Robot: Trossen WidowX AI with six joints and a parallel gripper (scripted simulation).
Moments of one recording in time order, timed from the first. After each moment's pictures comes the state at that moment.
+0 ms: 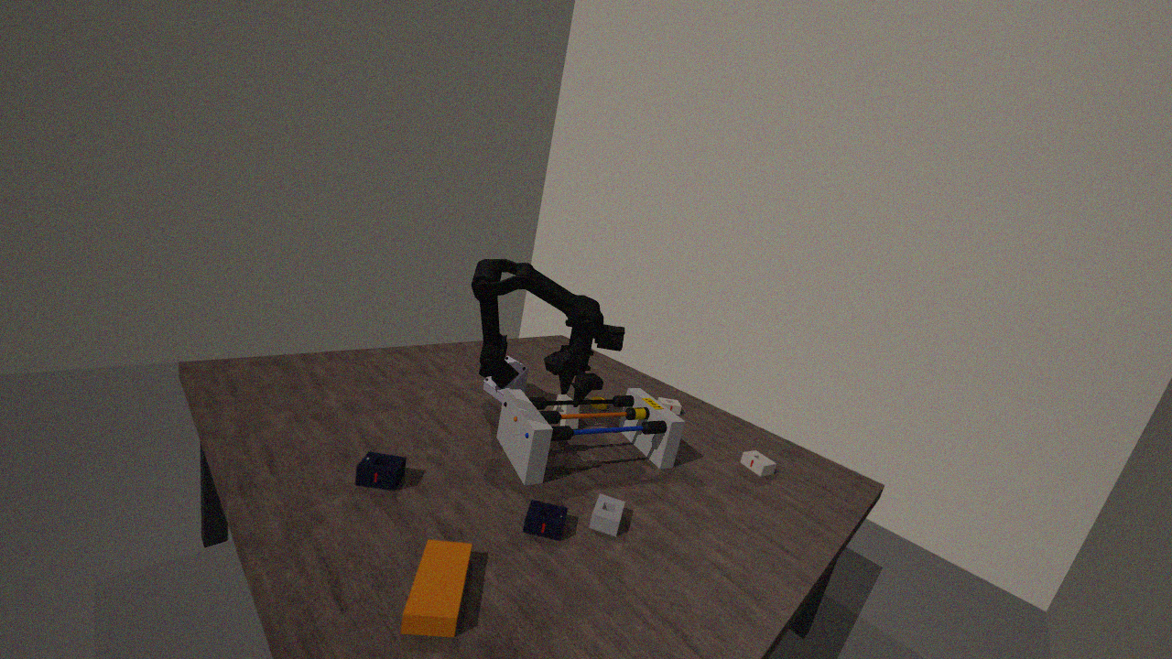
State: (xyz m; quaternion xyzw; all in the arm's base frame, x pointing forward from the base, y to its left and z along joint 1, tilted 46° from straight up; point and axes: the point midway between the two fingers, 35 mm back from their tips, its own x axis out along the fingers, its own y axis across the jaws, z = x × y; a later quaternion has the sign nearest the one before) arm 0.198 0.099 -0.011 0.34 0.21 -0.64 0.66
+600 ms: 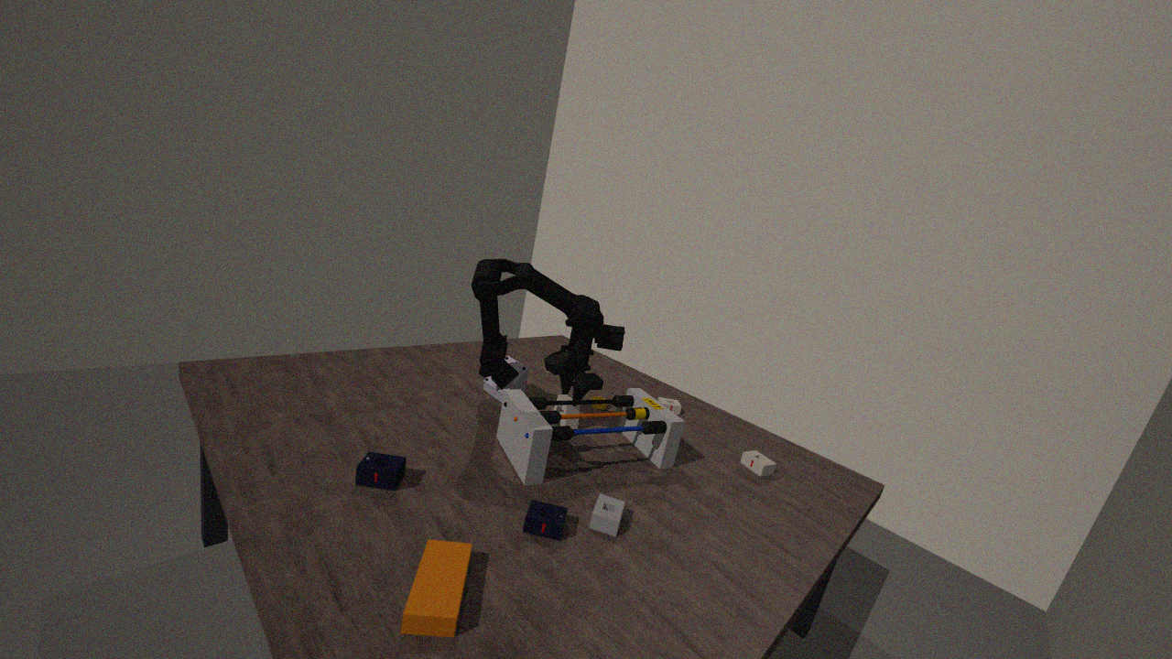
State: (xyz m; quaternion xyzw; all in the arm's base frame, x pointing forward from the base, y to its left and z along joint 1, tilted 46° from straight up) arm 0.198 0.099 -0.011 0.34 0.21 -0.64 0.66
